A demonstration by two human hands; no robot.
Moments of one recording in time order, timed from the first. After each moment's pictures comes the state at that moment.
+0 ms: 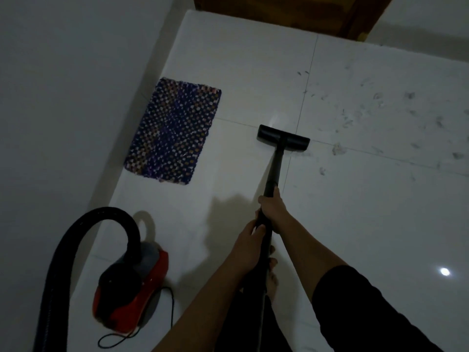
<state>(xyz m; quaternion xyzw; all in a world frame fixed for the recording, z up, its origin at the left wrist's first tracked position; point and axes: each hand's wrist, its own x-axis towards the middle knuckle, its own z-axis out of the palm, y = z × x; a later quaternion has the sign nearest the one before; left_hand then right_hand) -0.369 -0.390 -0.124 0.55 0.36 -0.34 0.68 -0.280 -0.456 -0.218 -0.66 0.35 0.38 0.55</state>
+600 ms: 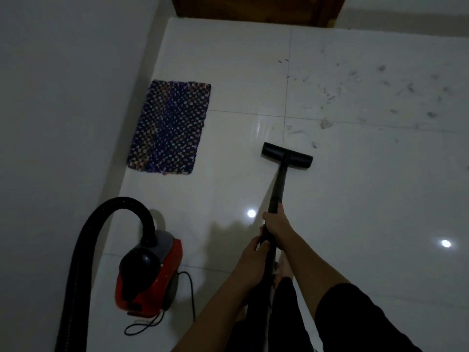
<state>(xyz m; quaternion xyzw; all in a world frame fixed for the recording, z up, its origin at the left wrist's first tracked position) -0.526 -0.372 -0.117 0.58 0.30 -0.40 0.64 -0.451 -0.454 -0.225 -0.65 0.39 0.35 0.55</state>
